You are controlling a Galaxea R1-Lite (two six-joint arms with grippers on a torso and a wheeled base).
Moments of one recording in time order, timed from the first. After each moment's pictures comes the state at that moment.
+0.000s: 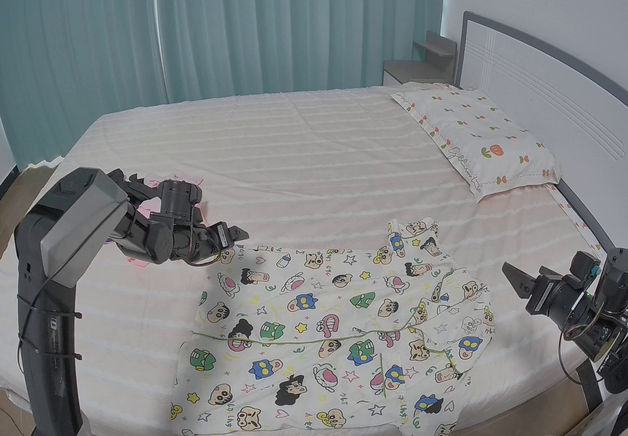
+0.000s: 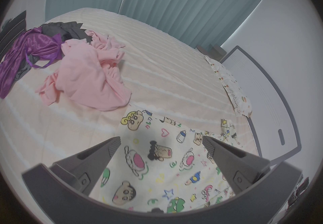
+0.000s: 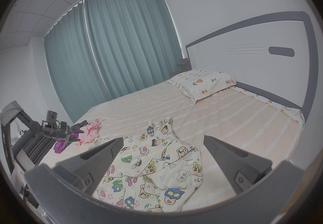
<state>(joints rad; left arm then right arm) -0.15 2.43 -1.40 -0.33 -0.17 -0.47 0.28 1.57 -0.02 -1.31 -0.17 0.35</state>
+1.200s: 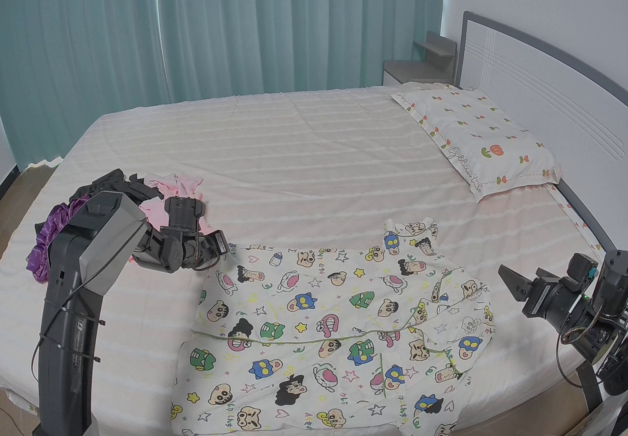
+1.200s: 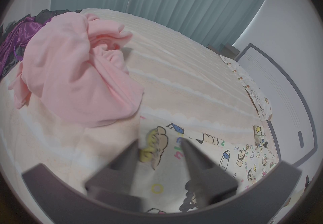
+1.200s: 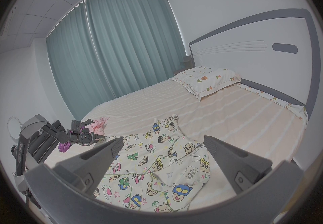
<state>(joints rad) -0.10 2.63 -1.58 -0.38 -0.04 -0.47 0.31 1.57 -0.02 -1.30 -0.19 0.35</state>
